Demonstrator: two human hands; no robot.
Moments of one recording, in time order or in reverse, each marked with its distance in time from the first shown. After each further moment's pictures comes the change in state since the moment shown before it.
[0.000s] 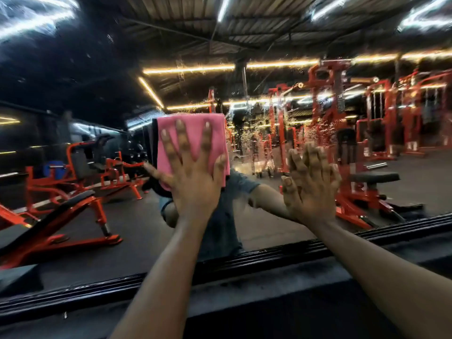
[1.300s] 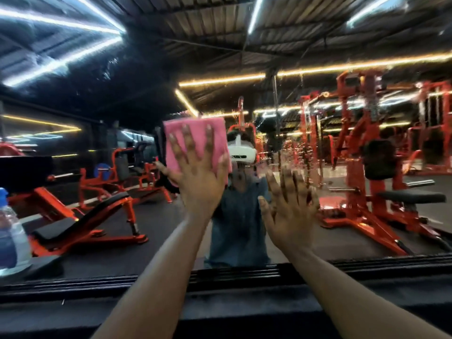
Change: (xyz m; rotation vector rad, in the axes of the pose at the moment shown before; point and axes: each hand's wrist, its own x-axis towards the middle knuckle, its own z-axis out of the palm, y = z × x) left_hand 0.025 0.078 0.009 0.042 0.057 -0.061; right_hand -0.002 0.016 0.001 0.021 -0.037 -0.079
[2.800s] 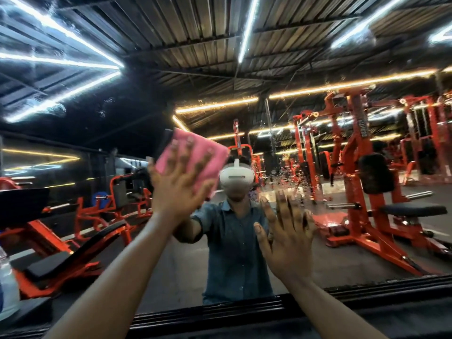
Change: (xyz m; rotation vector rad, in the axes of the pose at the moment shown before) left_hand 0.058 -0.051 -0.016 0.137 -0.019 0.435; right_hand -0.002 0.000 0.004 0.017 0.070 -0.001
